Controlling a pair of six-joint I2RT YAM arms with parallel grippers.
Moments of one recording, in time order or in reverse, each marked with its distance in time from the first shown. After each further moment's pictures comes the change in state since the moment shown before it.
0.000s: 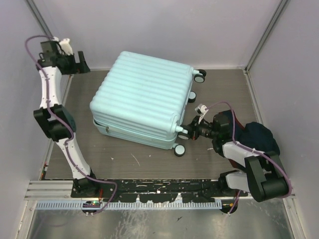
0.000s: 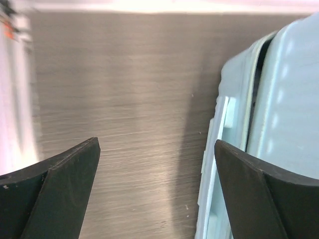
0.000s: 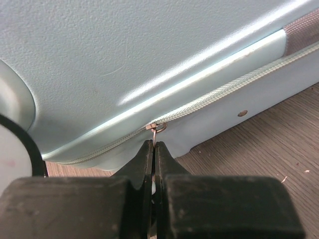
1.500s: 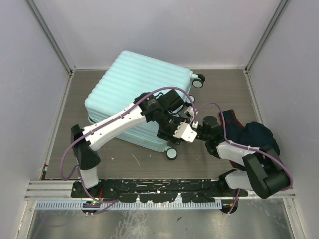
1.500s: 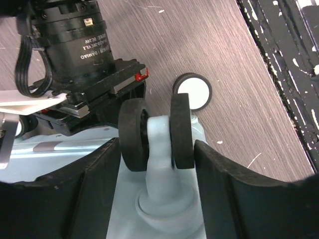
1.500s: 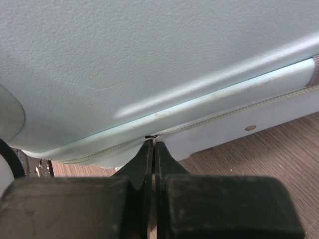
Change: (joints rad) left arm -1.273 -0.351 -0.304 -0.363 0.014 0.966; right arm 0.194 0.045 0.021 0.040 0.143 0.019
